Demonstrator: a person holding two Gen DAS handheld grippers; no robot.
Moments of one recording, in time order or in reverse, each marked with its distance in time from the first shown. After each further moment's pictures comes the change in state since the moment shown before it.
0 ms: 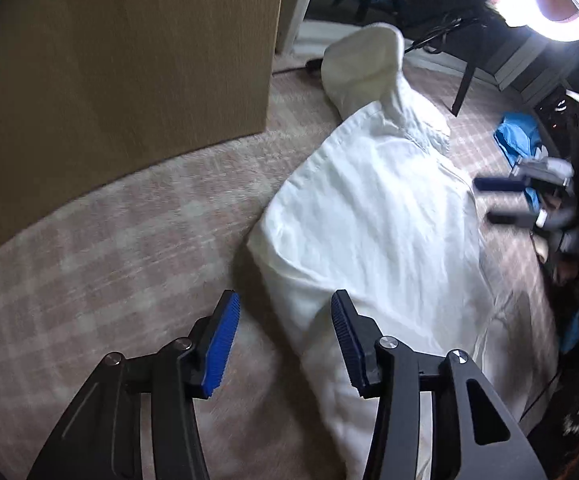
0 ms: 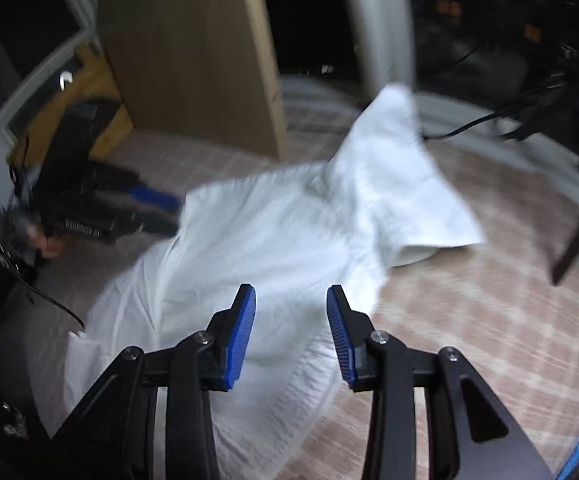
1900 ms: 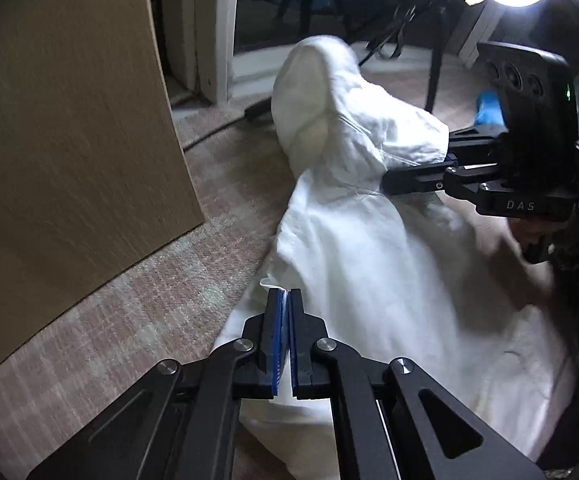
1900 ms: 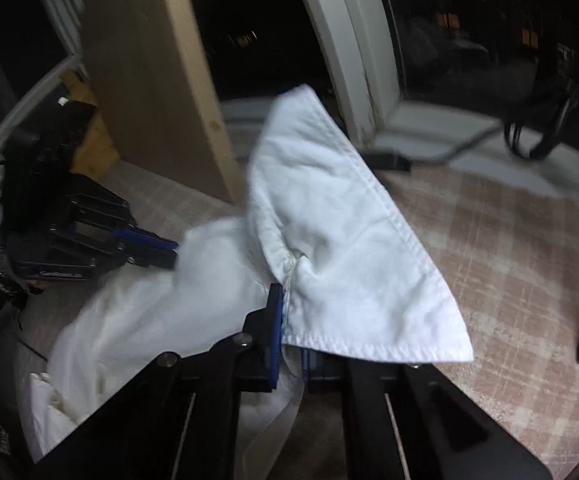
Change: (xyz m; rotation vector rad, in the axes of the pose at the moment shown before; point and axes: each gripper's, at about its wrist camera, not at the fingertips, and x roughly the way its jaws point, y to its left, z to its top) left arm 0.004 -0.030 0.034 0.195 -0.099 -0.008; right arm 0.011 -0.051 0.036 0.046 -0.191 0.053
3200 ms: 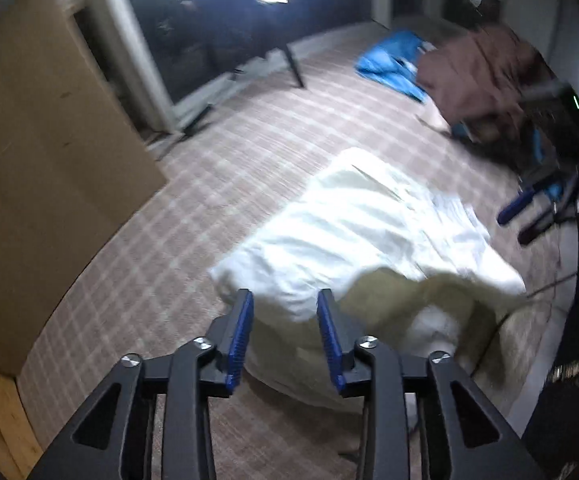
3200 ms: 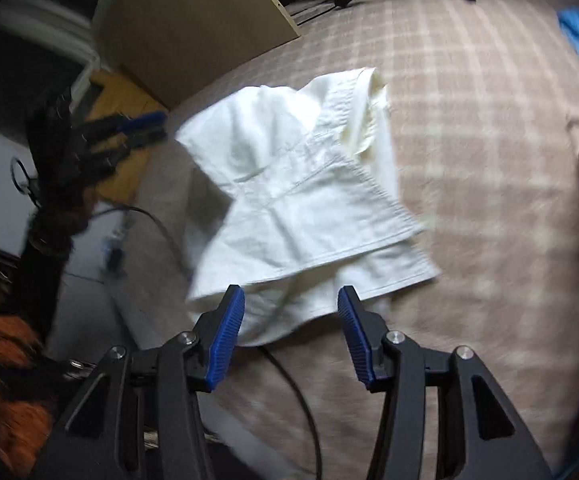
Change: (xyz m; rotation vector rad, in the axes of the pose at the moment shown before) left arm -0.127 -0.146 -0.111 0.315 -0.013 0.158; right arm -0.177 0.162 -0.232 0.428 0.191 0.111
